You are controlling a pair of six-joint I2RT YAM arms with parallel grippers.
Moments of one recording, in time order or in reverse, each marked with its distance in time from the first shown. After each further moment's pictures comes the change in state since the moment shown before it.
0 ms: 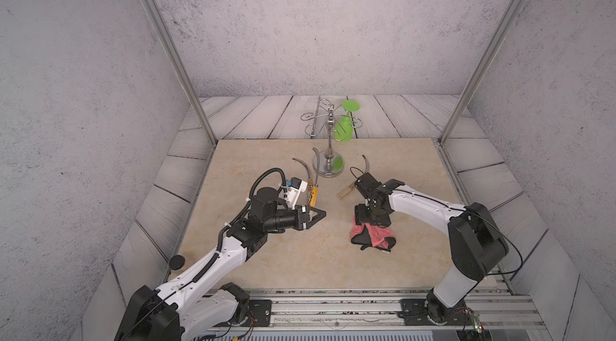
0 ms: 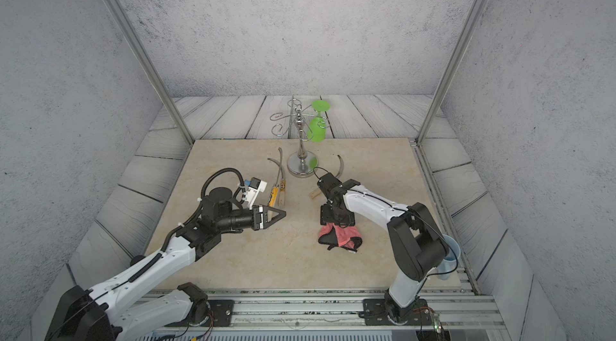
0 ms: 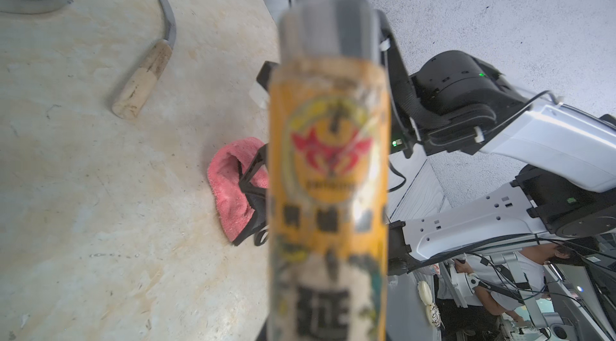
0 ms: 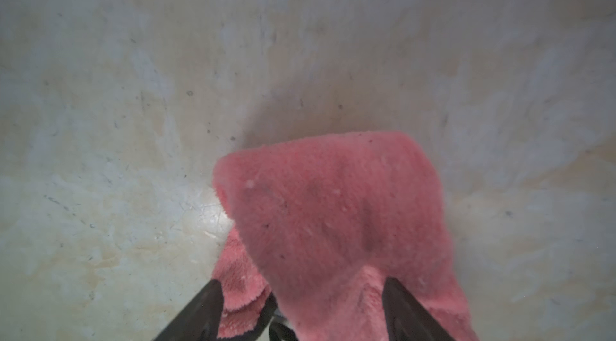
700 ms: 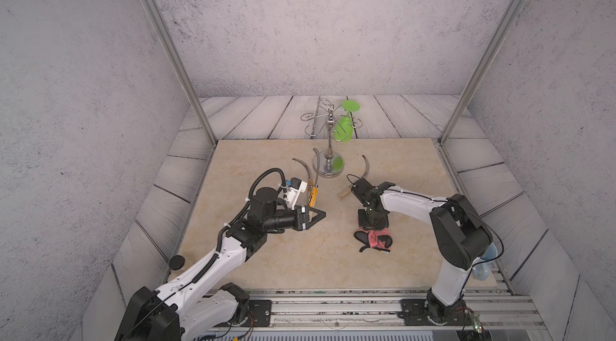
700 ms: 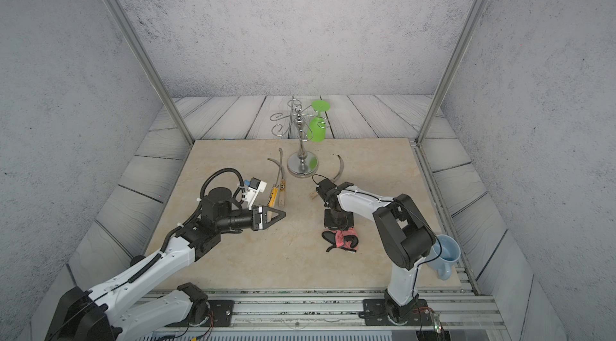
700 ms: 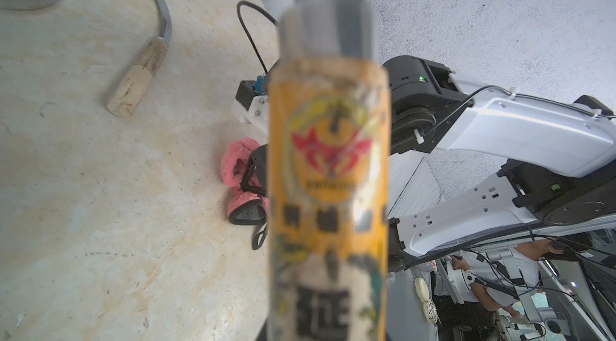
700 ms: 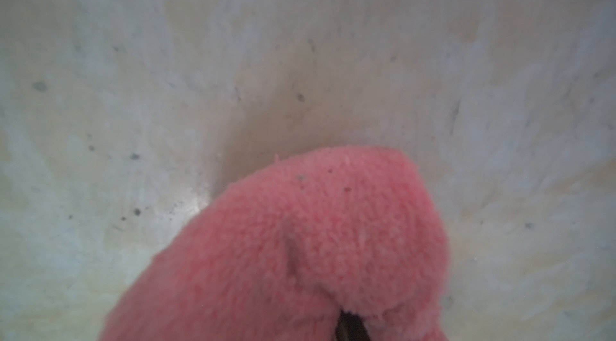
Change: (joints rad) left arm 0.006 -0.004 0.000 -0.005 0.018 0.000; right arm -0.008 0.093 -0.011 0.004 0.031 0.014
